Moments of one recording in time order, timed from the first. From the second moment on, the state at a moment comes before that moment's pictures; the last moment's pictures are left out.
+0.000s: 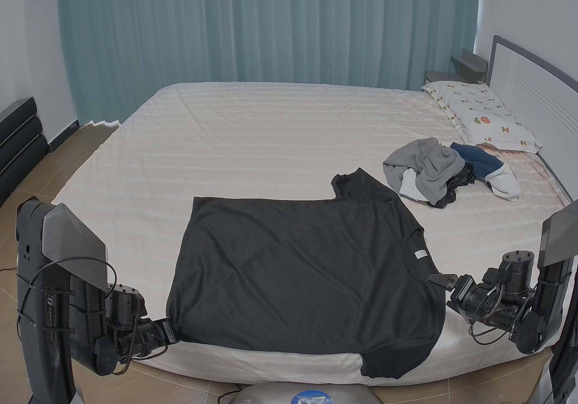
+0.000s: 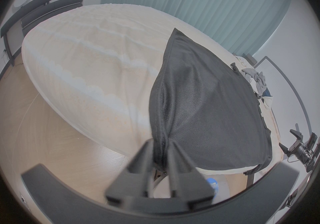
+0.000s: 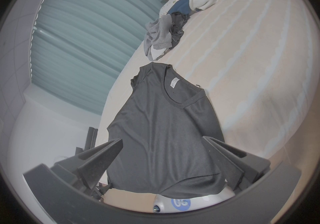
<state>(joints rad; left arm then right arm) -0.14 2.42 -0.13 -1.49 -0.07 -0.49 0.14 2.16 -0.06 -1.55 0.17 0.86</state>
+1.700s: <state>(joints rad) -0.13 2.40 -0.13 -1.55 -0.09 -0.76 0.04 2.41 -0.64 -1.24 0.10 0.59</state>
